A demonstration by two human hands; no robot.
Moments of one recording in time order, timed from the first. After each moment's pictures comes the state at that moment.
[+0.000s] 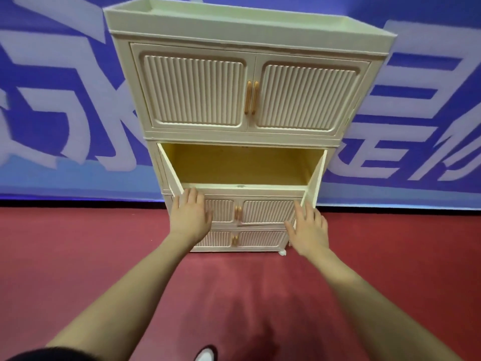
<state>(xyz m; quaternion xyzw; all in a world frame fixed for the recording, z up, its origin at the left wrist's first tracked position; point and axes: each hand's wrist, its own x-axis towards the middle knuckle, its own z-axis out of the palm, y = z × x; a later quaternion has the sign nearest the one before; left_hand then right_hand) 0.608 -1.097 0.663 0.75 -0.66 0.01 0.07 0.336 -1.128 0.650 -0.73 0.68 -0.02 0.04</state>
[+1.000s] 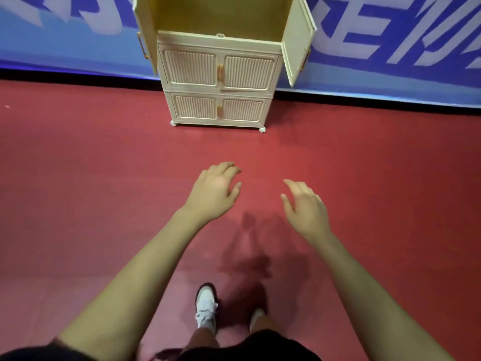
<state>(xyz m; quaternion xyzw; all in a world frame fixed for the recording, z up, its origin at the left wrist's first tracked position) 0.373 -0.609 0.626 0.62 -0.74 -0.18 0.17 0.149 -0.624 0.611 -0.78 0.61 -0.07 0.13</state>
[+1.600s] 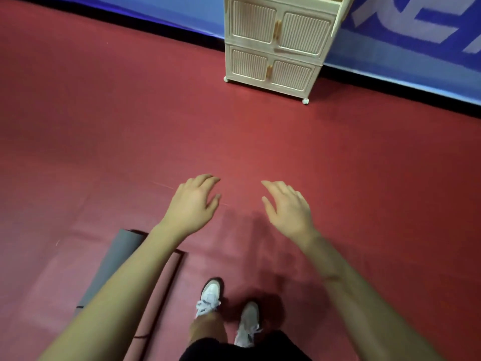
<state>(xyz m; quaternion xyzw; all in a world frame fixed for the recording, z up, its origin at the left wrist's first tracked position) 0.236 -0.264 0.605 0.77 -0.60 -0.17 0.12 0.035 -0.369 0.585 -0.90 0.41 -0.07 0.16</state>
